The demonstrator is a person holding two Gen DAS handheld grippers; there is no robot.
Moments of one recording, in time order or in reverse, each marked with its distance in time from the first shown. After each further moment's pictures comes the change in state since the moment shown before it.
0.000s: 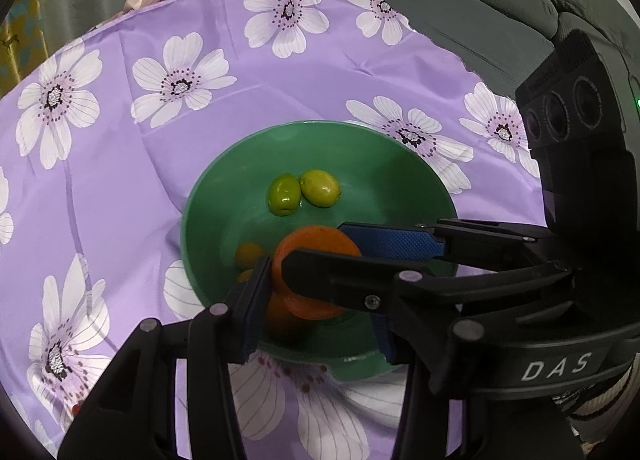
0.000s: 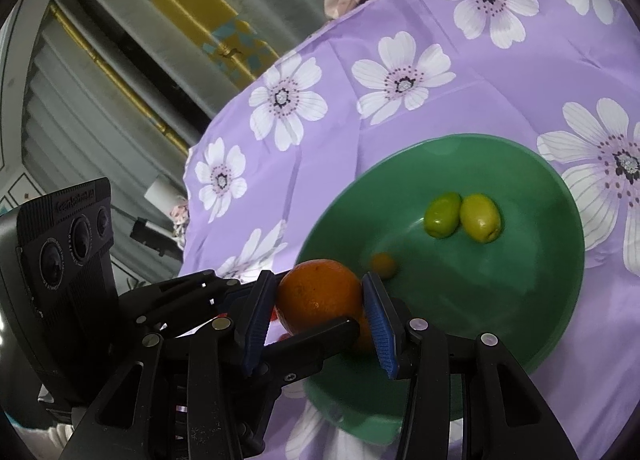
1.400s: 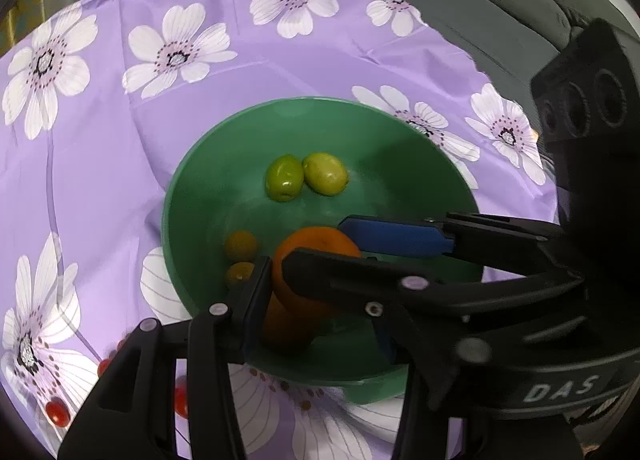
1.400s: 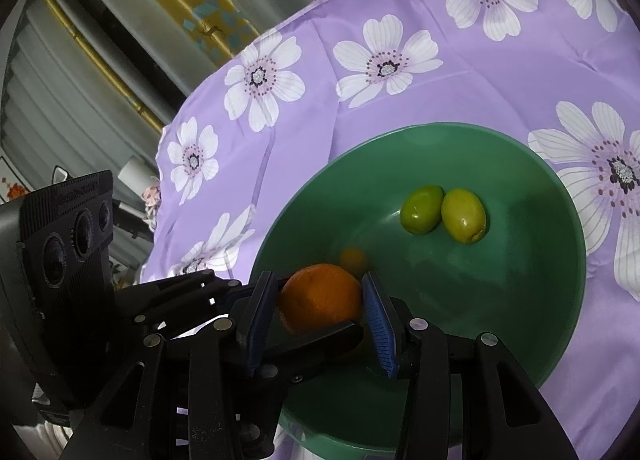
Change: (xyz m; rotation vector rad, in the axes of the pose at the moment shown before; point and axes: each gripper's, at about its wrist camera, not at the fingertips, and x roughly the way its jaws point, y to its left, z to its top) left arm 0.027 0.016 -0.001 -0.077 0.044 -0.050; right arm 0.018 -0.006 0.009 -0.028 0.072 -0.083
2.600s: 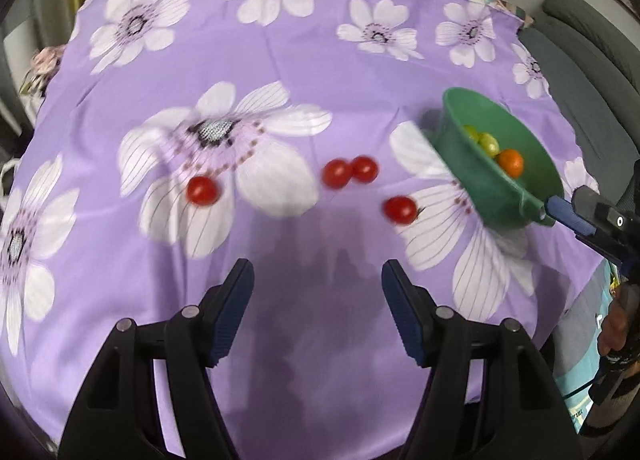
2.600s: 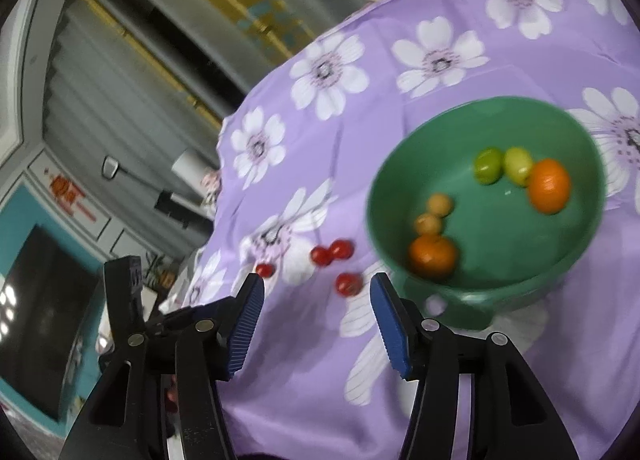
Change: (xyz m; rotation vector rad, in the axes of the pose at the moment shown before) left arm -0.123 0.087 -0.164 -0.437 -0.060 0.288; right arm -0.036 0.059 -0.059 -0.050 0.011 0.174
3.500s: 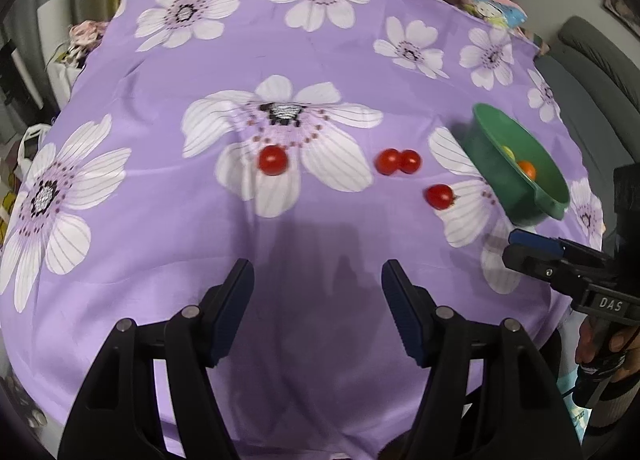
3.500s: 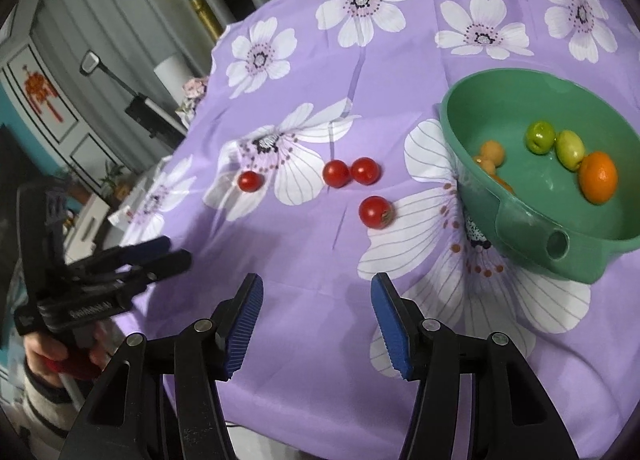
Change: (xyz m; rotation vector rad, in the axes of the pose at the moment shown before) left arm -0.025 0.047 -0.034 -0.091 -0.060 0.022; right arm 0.062 0.044 -0.035 -0.218 0.207 -0.197
